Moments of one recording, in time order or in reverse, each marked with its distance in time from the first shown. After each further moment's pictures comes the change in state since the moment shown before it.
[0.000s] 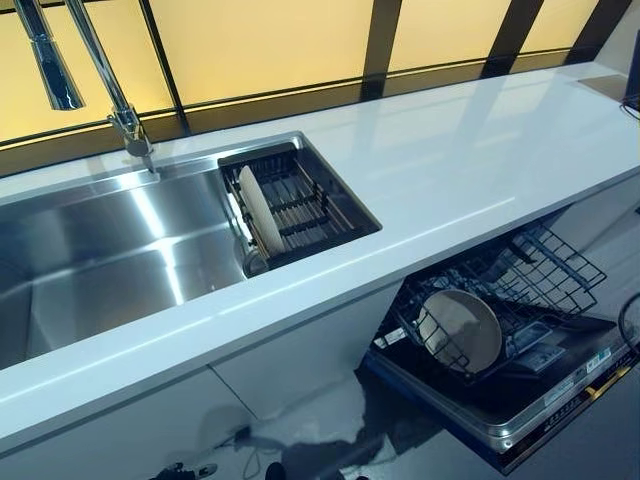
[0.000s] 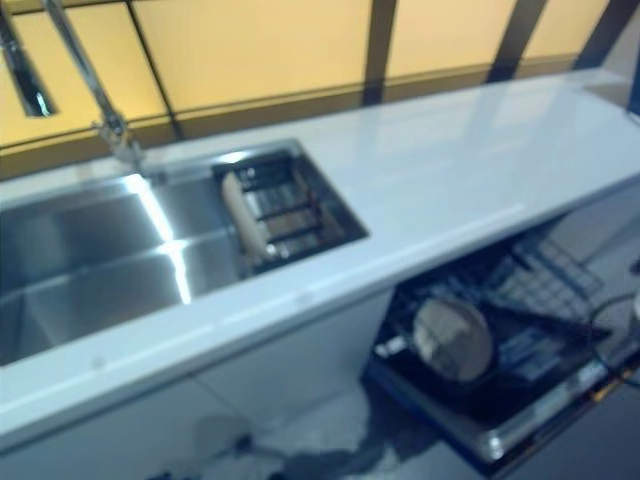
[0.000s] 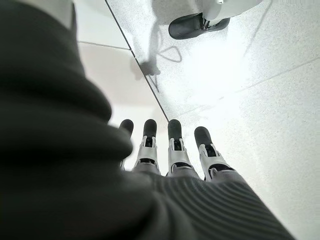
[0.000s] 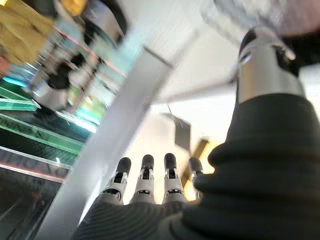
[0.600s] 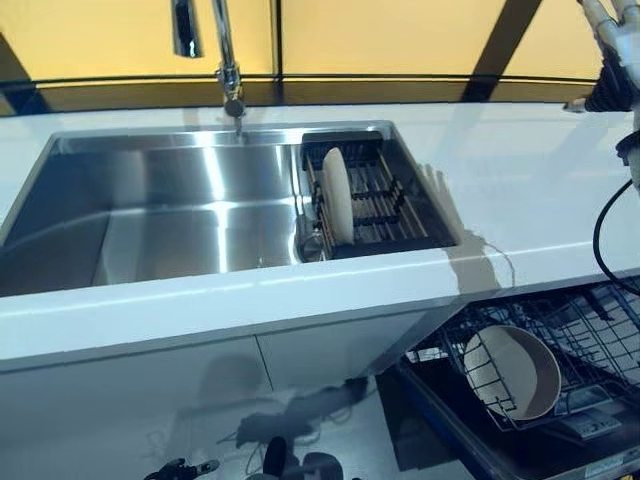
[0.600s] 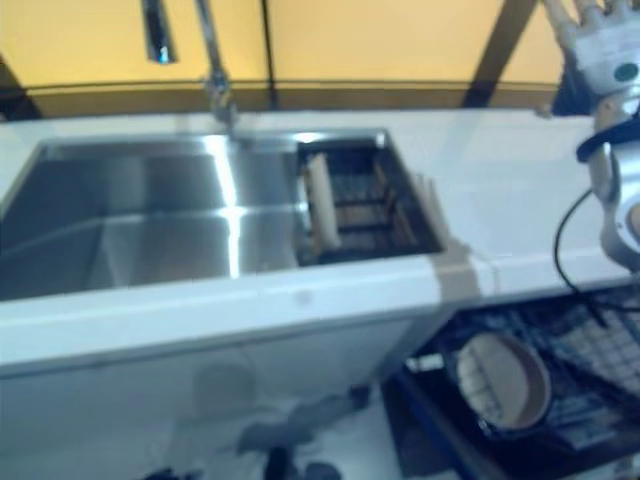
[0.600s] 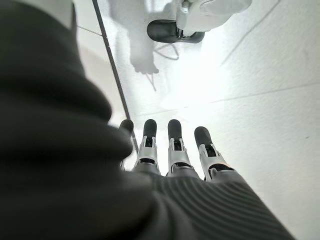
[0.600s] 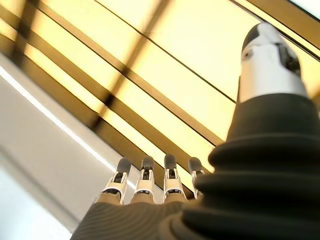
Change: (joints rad) left arm -0.021 0.022 -0.038 -0.003 -0.018 0.010 0.015; right arm -0.410 -0.045 0.295 -0.210 0.089 -0.313 -0.519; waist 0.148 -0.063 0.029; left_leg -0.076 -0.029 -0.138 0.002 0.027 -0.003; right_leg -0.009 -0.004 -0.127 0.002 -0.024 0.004
